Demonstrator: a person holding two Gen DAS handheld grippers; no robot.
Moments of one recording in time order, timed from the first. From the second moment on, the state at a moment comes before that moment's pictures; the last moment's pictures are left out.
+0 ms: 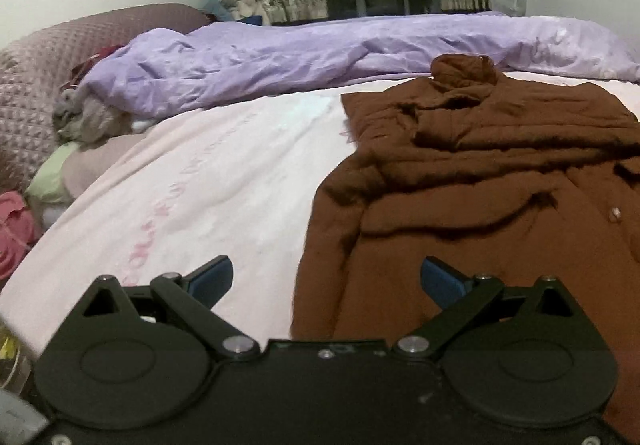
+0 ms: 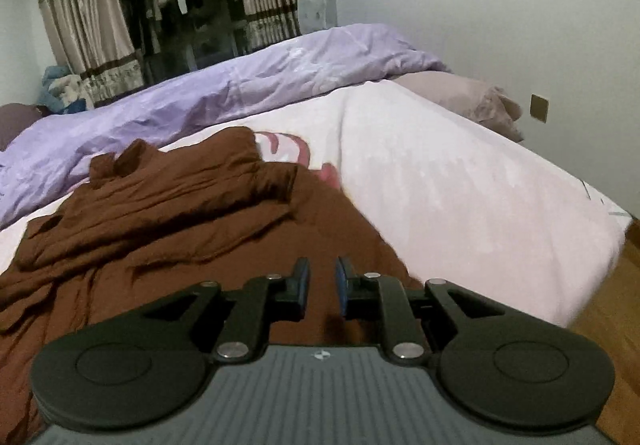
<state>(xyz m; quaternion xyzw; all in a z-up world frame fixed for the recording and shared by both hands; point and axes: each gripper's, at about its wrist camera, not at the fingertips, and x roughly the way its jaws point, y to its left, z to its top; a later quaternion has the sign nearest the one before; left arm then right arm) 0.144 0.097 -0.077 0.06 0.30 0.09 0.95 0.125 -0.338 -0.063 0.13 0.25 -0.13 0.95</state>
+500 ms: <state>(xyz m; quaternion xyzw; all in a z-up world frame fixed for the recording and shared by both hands) 0.312 0.076 -0.056 0.08 0.25 0.08 0.96 0.305 -0.306 -0.048 0.13 0.27 -0.03 0.95</state>
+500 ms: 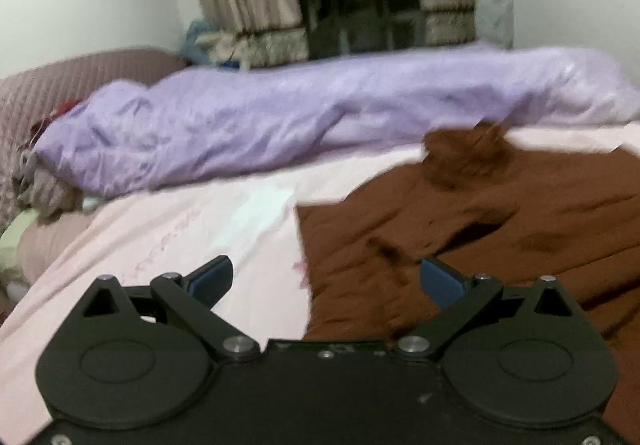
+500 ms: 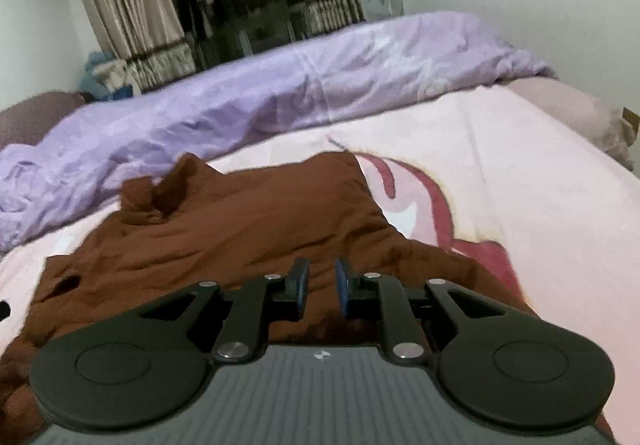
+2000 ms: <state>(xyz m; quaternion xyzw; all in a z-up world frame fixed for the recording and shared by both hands) 0.415 0.124 -0.082 0.06 0.26 0.11 0.96 0.421 -0.293 -0.062 0.01 0.27 -0.13 0.95</state>
